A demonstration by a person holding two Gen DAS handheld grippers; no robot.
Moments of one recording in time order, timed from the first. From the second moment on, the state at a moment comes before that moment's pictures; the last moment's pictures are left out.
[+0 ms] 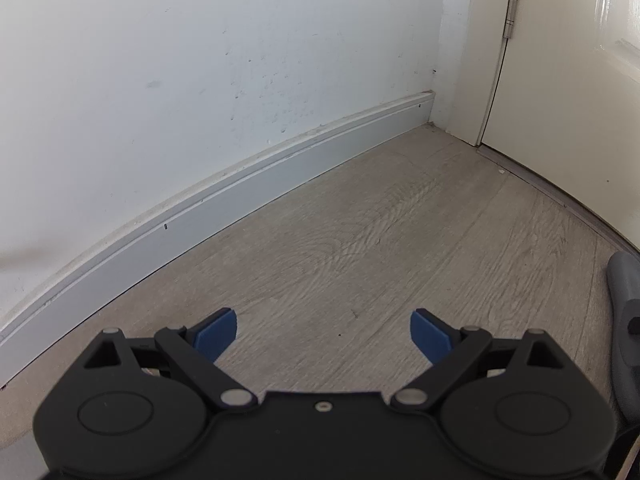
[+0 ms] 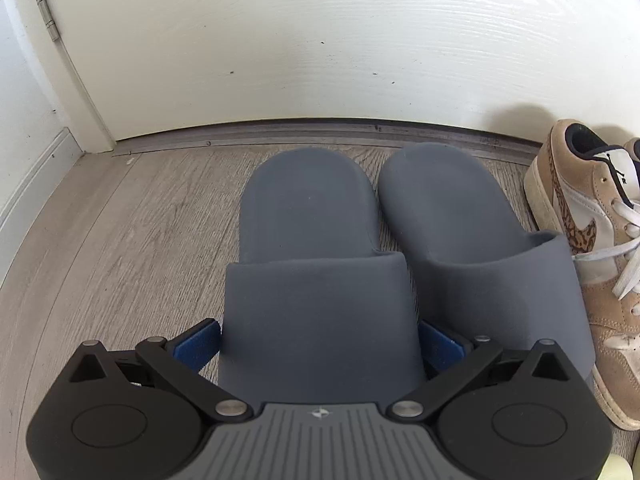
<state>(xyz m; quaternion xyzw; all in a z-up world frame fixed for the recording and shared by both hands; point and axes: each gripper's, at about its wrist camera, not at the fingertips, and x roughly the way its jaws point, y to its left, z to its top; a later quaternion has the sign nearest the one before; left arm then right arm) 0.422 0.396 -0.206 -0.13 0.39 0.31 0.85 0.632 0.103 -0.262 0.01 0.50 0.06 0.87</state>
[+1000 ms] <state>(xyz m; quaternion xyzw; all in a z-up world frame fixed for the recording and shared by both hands) 0.427 0.344 -0.177 -0.13 0.34 0.22 0.91 0.404 -0.045 -0.150 0.01 0.33 0.05 0.94</state>
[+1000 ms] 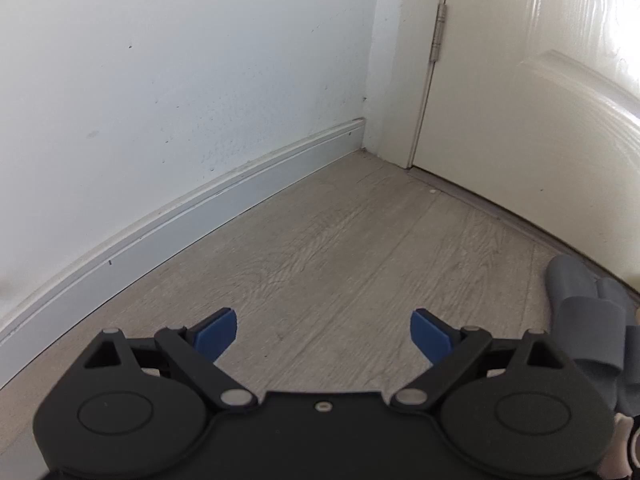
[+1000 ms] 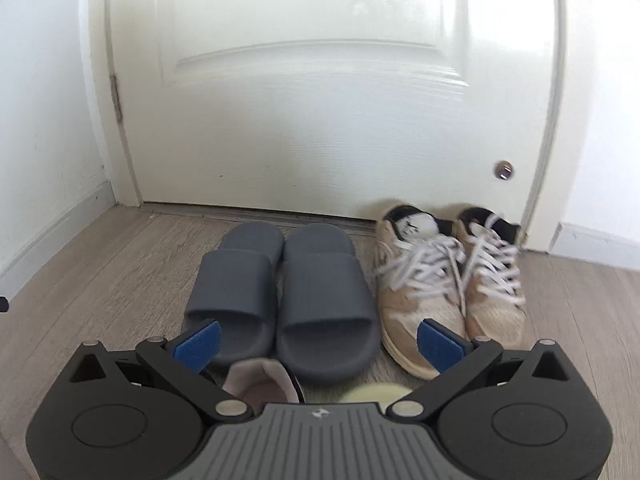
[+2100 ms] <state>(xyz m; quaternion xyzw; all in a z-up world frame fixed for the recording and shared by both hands) 0.272 0.124 -0.178 -0.09 0.34 0.08 0.93 0.295 -0.138 -0.257 -0.01 0.38 0.00 0.92</state>
